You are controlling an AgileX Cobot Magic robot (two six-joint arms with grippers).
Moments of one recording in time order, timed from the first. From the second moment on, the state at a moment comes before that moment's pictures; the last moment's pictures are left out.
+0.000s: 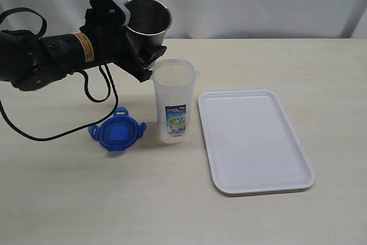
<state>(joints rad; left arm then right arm) -0.34 1.92 -1.04 0.70 -0.60 -0.18 0.04 0.00 0.00 -0.03 0.35 -0.05</state>
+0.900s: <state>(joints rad) -0.34 1.92 -1.04 0.70 -0.63 0.21 0.04 0.00 0.00 -0.03 0.35 -0.05</state>
